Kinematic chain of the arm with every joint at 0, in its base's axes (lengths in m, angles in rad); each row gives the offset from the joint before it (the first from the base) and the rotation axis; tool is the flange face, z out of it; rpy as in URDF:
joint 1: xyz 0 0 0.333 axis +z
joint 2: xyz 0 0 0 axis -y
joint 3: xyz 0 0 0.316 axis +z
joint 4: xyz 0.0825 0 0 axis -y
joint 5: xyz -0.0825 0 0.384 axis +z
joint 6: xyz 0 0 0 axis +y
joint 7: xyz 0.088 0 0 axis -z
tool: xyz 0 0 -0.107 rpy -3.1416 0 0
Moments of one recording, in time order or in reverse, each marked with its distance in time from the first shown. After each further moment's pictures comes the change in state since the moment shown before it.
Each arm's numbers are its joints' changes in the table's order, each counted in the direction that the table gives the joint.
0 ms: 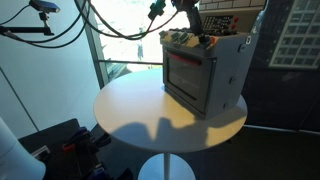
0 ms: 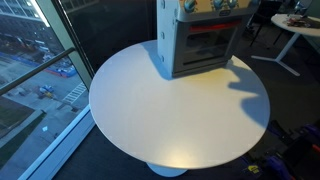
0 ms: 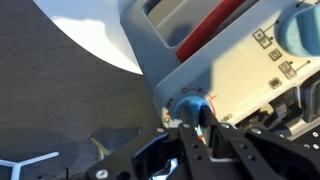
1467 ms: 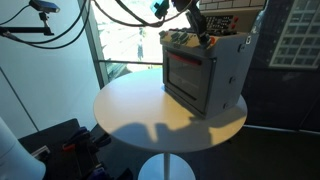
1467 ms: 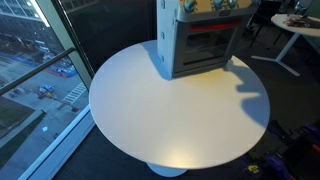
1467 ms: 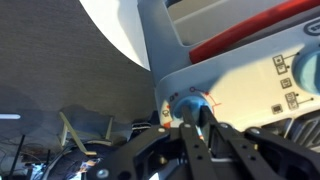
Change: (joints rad) arm 0.000 0.002 -0.002 -0.003 -0.005 0.000 -0.324
